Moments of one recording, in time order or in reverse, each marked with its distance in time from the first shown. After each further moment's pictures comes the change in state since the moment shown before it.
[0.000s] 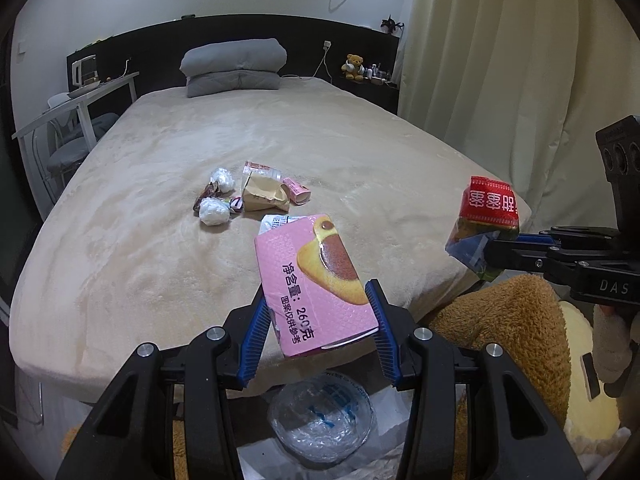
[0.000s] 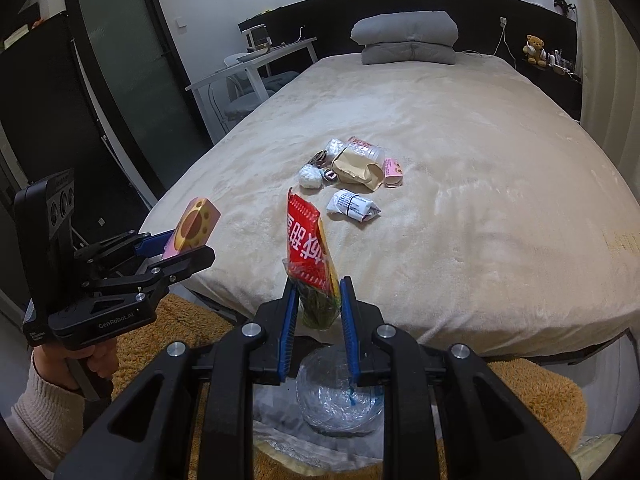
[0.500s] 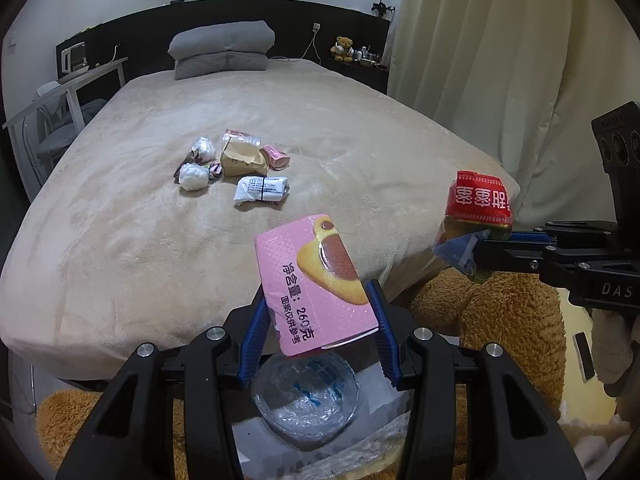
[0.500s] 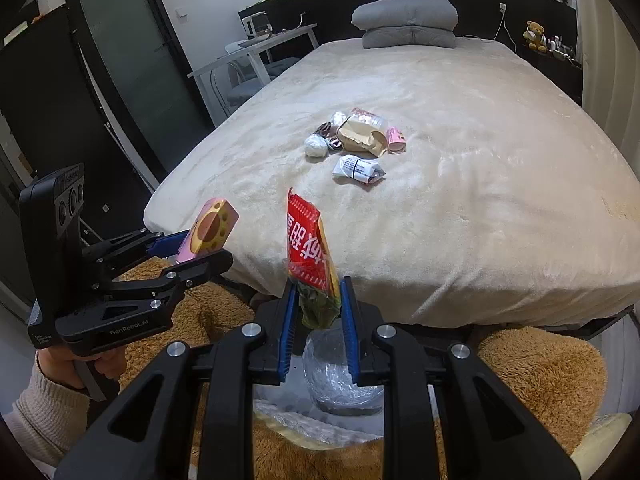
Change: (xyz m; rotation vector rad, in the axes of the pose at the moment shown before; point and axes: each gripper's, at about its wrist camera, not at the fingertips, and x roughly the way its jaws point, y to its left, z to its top) left arm 0.013 -0.018 -0.036 0.003 0.067 -0.041; right arm 0.007 0.001 -0.035 0.019 0.065 0.011
